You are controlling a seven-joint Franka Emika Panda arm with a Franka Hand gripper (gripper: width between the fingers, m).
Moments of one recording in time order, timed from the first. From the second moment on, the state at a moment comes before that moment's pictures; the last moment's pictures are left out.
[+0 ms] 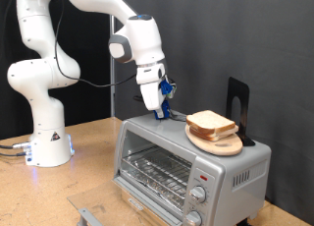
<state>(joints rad) 0.07 -0.34 0.42 -2.63 0.41 2.53 0.25</state>
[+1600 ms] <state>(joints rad) 0.06 -0.40 0.42 -2.65 0.39 2.51 0.27</state>
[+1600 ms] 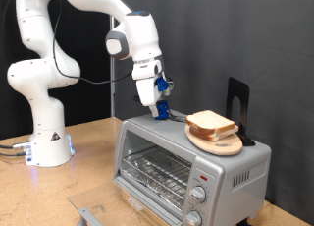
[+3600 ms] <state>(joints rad) 0.06 -0.38 0.45 -2.66 0.39 2.56 0.29</state>
